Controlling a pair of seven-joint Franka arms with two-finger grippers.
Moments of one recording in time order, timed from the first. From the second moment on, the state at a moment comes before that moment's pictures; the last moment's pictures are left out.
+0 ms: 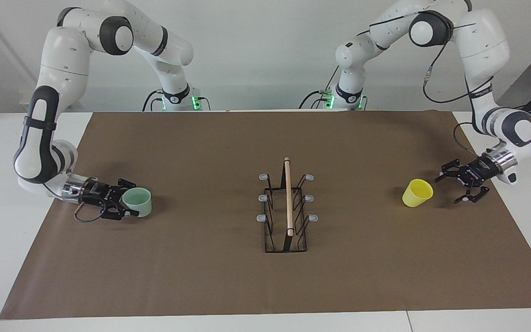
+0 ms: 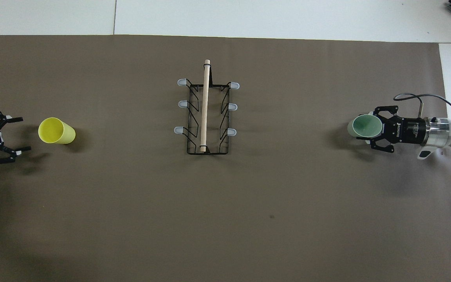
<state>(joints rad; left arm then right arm) 0.50 0.55 0.08 -1.75 -1.05 1.71 -0.71 -0.41 0.61 -0.03 -1.76 1.15 1.61 0.54</state>
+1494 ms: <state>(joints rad) 0.47 0.52 0.07 -1.89 -1.16 1.71 -0.62 -0.06 0.20 -0.02 -1.73 0.93 1.83 -0.80</state>
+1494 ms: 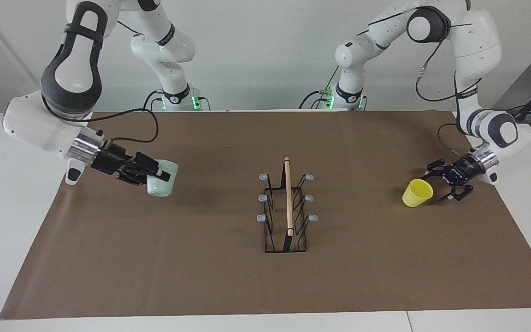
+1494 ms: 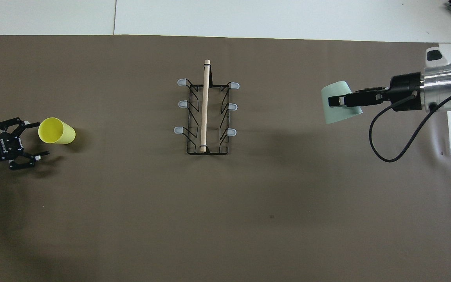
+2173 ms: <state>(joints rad) 0.45 0.52 0.08 -1.95 -1.22 1.71 -0.36 0.09 0.07 -0.01 -2.08 1.50 2.05 -1.68</state>
